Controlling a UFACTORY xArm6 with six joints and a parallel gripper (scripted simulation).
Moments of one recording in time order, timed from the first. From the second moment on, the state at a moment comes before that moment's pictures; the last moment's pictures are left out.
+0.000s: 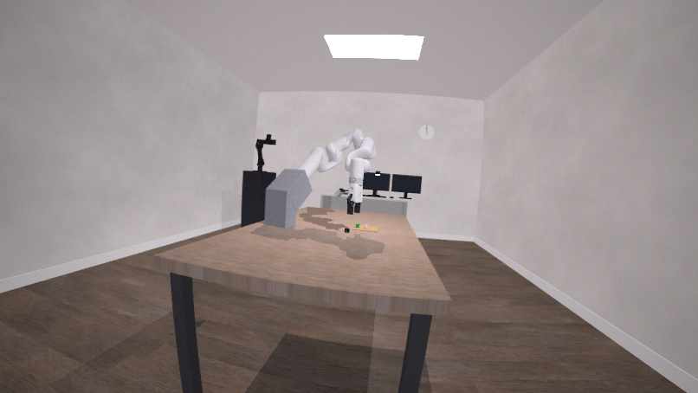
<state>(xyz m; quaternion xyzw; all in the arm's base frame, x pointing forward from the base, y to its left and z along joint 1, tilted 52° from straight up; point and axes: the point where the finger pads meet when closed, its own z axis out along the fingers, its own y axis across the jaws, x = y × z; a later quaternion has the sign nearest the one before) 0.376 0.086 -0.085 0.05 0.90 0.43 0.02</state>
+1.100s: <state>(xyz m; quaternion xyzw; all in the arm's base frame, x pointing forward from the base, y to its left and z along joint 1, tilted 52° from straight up) 0.357 0.065 -0.127 0.10 0.89 0.44 -0.01</state>
